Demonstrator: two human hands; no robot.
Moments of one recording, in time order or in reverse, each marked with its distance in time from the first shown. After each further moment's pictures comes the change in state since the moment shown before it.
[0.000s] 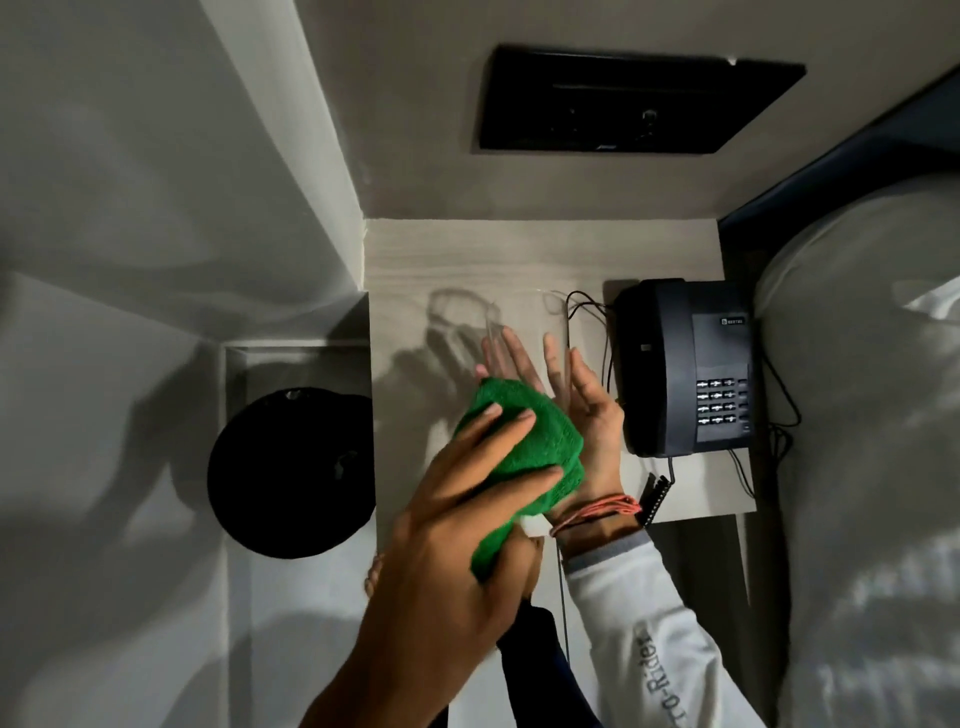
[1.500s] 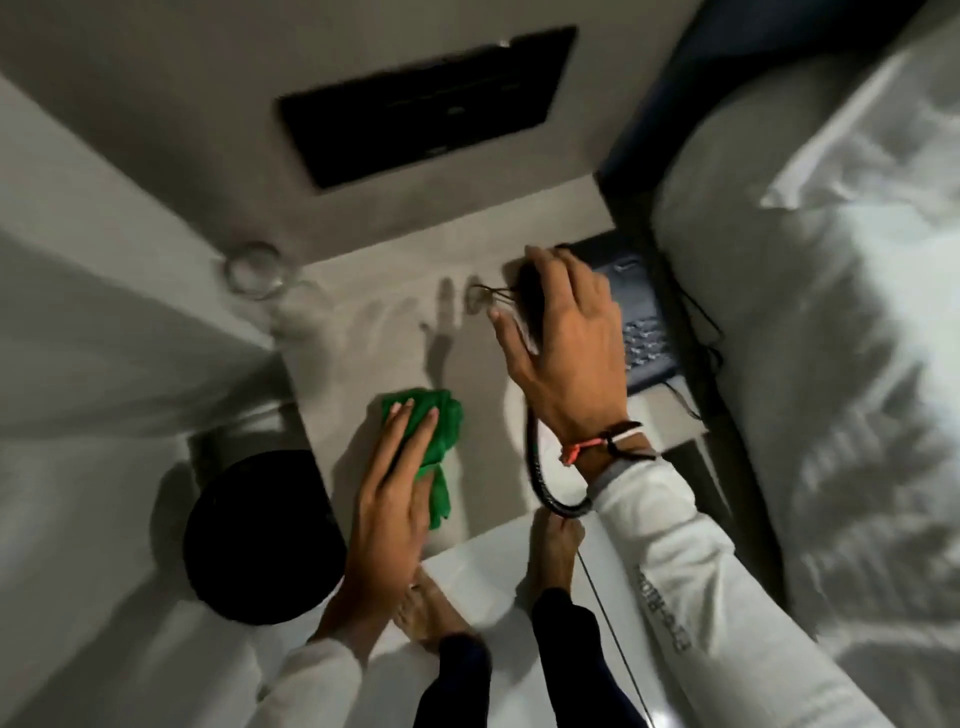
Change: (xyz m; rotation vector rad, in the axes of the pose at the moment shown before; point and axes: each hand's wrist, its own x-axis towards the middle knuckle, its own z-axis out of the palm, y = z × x) left_hand 0.015 -0.095 0.050 0.301 -0.153 -0.015; right_hand -0.019 -0.085 0.001 -2.034 0.491 -0.973
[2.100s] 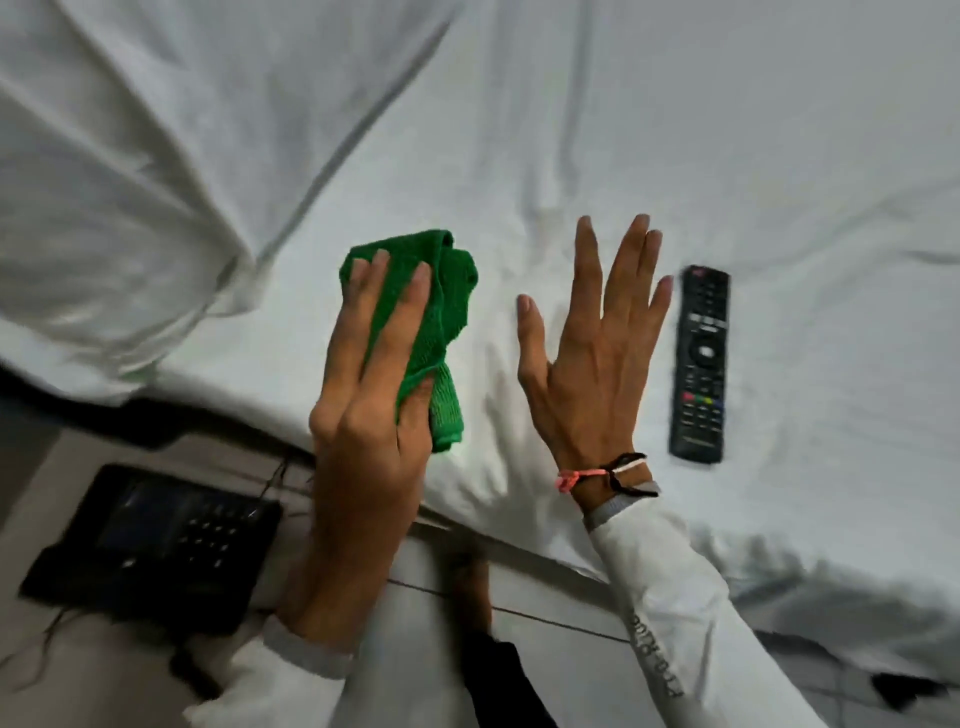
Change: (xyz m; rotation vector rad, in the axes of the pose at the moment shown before) left_hand 0.043 0.422 0.188 -0.286 -0.316 0.903; right_hand -0.148 0.312 -0.246 -0.298 0.722 0.884
